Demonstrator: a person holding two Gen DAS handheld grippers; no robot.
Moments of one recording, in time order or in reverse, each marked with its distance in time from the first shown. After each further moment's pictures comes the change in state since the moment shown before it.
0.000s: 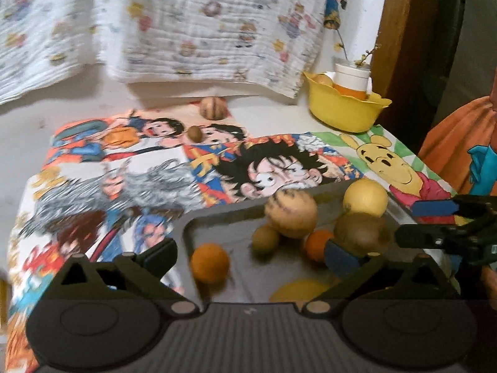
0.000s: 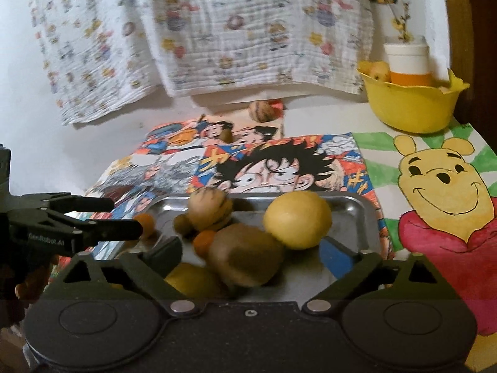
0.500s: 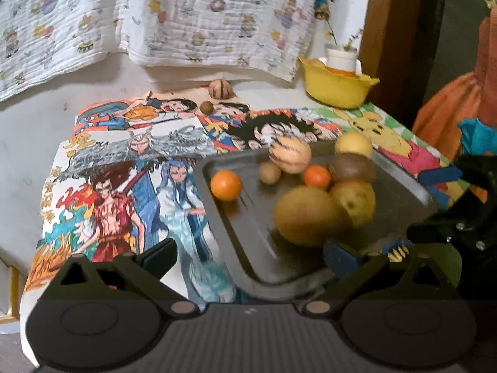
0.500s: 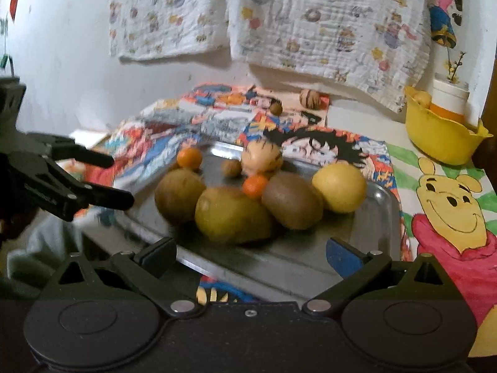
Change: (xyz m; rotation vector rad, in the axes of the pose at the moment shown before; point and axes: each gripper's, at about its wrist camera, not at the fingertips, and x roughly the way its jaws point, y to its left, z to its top) left arm -0.051 0.001 -0.064 0.049 0.014 0.014; right arm -0.030 0.052 -0.048 -0.297 0.066 -0.011
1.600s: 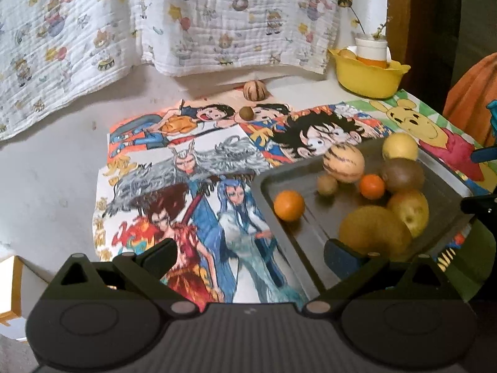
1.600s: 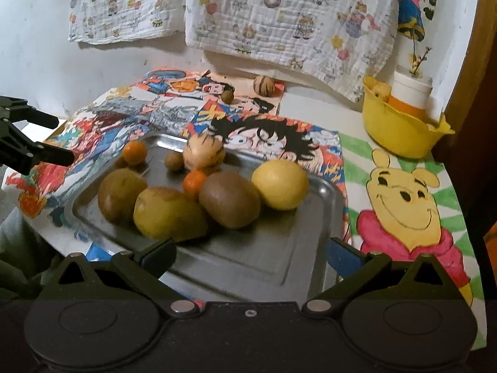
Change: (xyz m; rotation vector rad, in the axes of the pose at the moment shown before) left arm 0.000 0.036 0.046 0.076 0.052 0.126; right arm 0.000 -0.027 0.025 0.015 0.074 -0.157
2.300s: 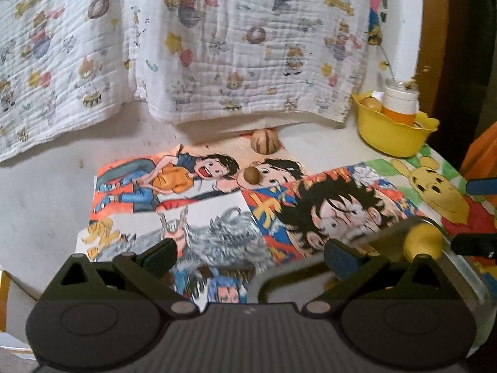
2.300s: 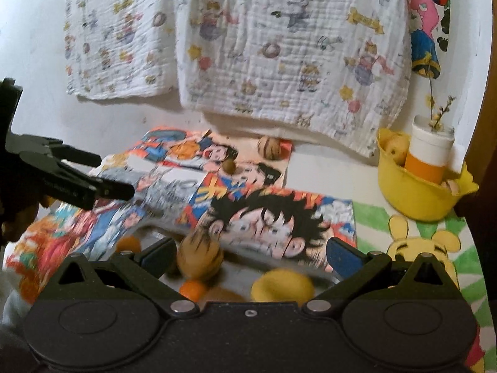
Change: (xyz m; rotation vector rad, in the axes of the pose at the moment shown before) left arm 0.055 0.001 0.091 -0.089 -0.070 0.023; right arm 0.033 -0.023 0.087 0.054 -0.142 0.071
